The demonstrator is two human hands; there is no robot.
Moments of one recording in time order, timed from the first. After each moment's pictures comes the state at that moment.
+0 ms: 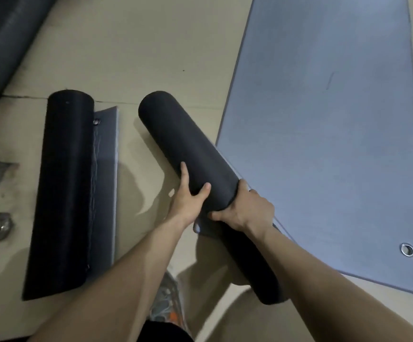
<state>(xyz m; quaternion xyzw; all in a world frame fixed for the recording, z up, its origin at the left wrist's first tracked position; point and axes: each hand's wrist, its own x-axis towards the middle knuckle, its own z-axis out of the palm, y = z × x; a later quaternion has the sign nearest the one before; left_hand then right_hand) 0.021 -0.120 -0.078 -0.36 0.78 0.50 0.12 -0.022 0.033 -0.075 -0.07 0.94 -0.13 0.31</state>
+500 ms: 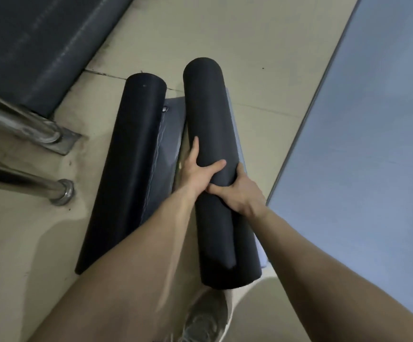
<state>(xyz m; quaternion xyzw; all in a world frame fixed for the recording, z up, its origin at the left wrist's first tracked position) 0.009 -0.274 -0.091 -0.44 0.73 0.52 -0.01 -0.035 -0.141 -0.091 -0.13 0.84 -0.34 0.40</state>
